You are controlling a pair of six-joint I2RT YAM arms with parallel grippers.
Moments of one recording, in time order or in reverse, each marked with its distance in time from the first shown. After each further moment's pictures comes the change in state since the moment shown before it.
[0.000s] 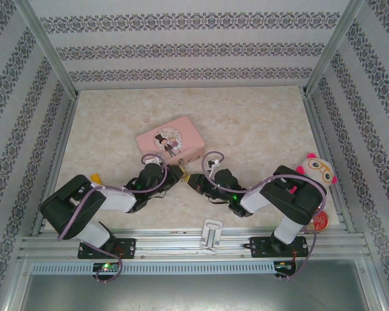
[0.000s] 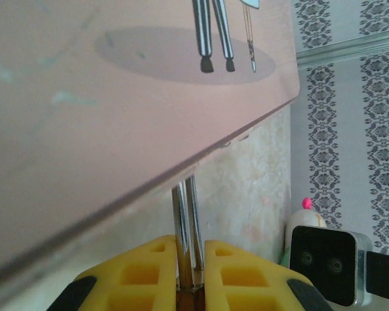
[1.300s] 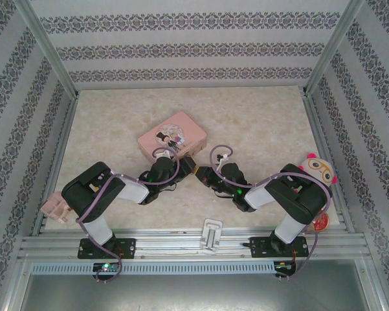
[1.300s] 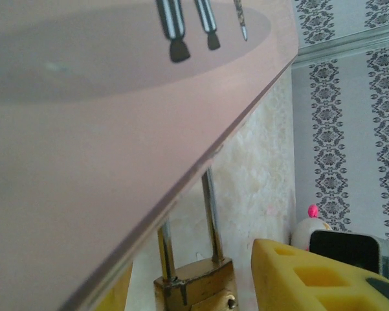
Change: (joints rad) left arm -0.021 0.229 0.160 0.109 -0.016 0.012; right arm -0.123 -0.023 -0.001 -0.040 -0.008 -0.027
